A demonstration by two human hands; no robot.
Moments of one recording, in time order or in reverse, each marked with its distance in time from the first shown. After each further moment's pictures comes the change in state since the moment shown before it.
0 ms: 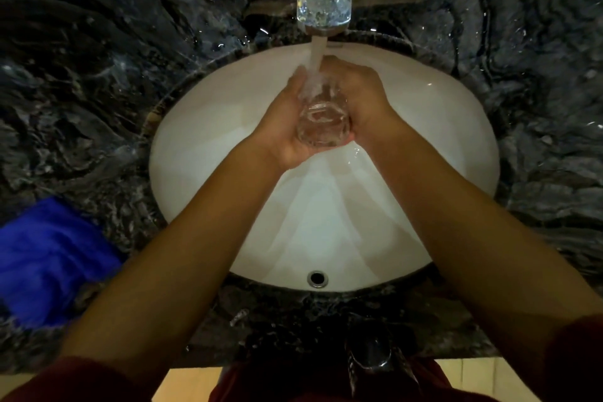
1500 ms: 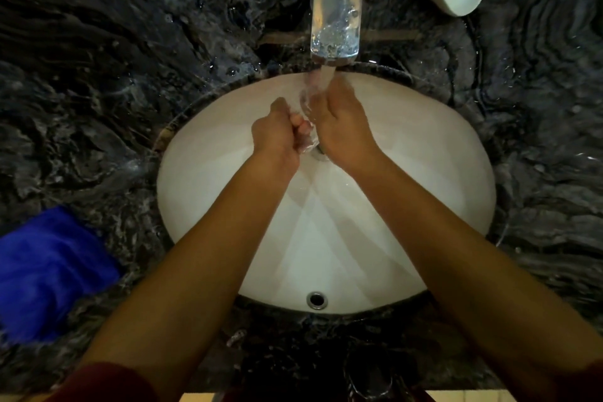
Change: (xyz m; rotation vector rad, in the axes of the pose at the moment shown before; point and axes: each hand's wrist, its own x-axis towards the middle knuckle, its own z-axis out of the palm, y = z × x) left_hand 0.017 0.005 -0.009 -0.035 0.464 0.273; right_hand -0.020 0.006 0.013 -0.793 -0.063 -0.544
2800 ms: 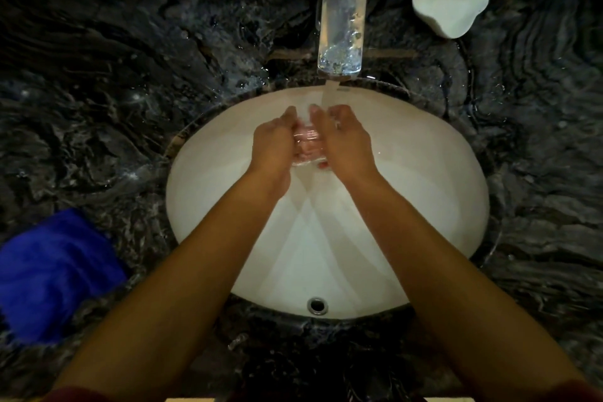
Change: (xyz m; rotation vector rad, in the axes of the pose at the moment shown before) left_hand -0.024 0.008 -0.013 0.261 -0.137 0.170; right_hand -0.007 0.005 0.005 0.234 0.057 0.414
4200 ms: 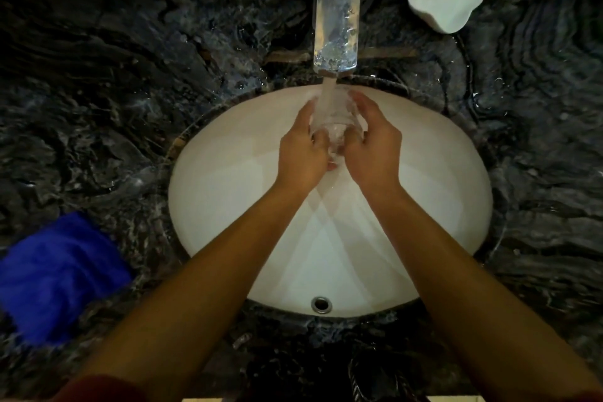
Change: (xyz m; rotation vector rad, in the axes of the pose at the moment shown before) left_hand -0.006 -0.025 0.019 0.459 -0.032 0.397; right_hand -0.009 0.027 -0.024 -0.153 0.272 -0.353
